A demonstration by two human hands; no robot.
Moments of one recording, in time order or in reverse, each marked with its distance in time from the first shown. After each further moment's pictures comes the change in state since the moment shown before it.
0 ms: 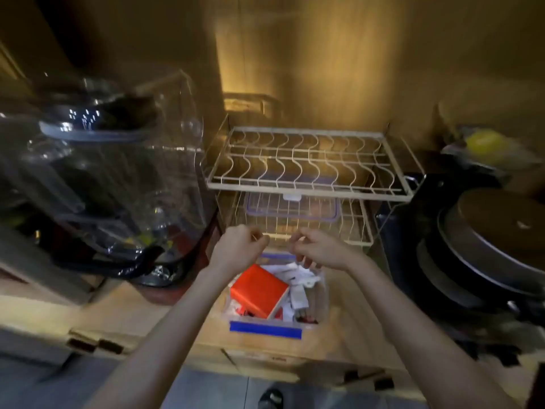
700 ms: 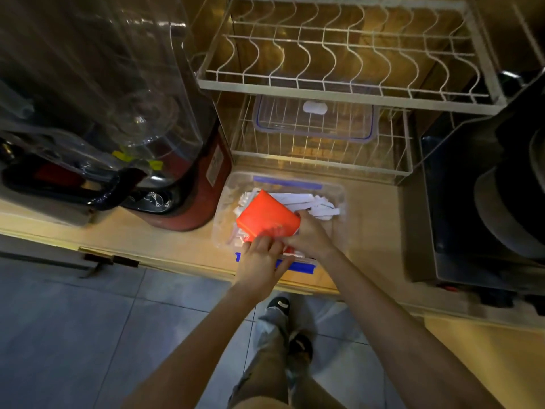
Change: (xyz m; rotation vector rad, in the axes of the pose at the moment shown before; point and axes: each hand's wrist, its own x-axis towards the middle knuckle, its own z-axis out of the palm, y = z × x) left_hand -0.067 -0.083 0.147 0.304 -0.156 0.089; right_hand 0.053 0.097 0.135 0.165 0.122 0.153
